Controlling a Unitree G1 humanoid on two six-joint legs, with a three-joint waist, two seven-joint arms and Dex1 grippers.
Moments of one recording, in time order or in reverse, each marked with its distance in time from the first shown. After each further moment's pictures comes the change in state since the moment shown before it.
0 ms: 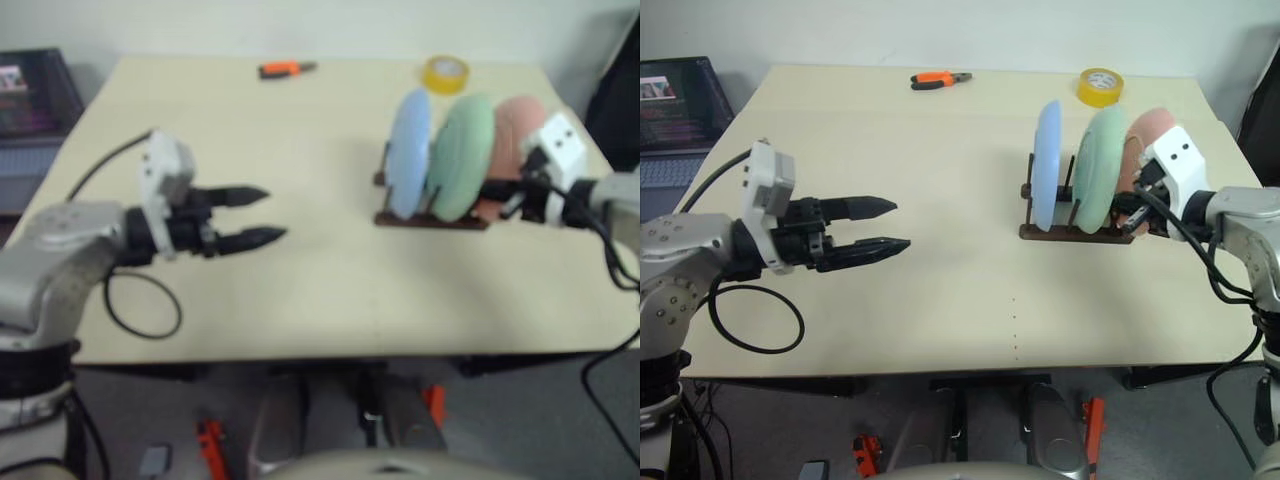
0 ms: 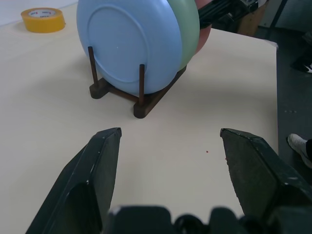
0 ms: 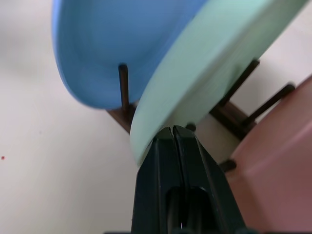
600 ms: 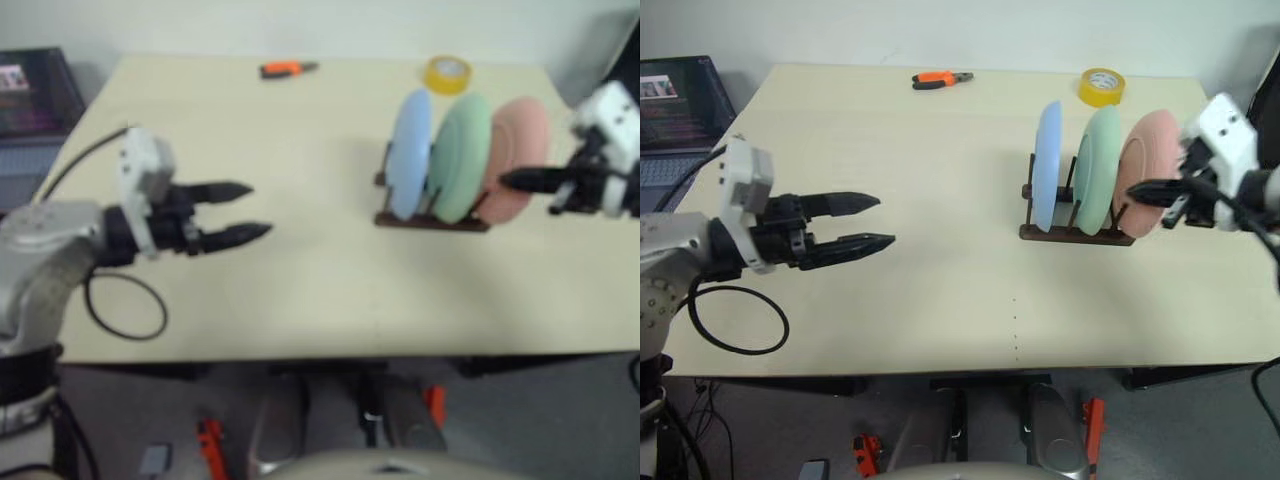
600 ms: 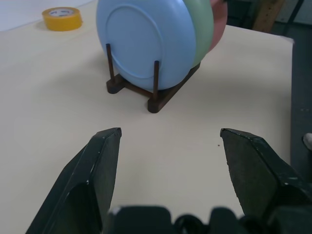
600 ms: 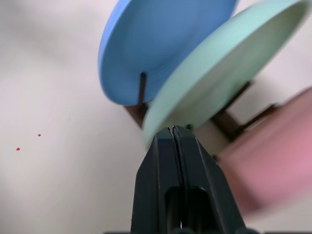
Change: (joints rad) left arm 0.033 0.056 0.069 0.010 0.012 -0.007 -0.021; right arm 0.012 -0.240 -0.170 -0.016 0.103 -0.001 0.249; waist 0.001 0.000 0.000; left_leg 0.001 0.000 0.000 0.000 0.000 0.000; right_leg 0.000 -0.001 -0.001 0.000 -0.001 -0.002
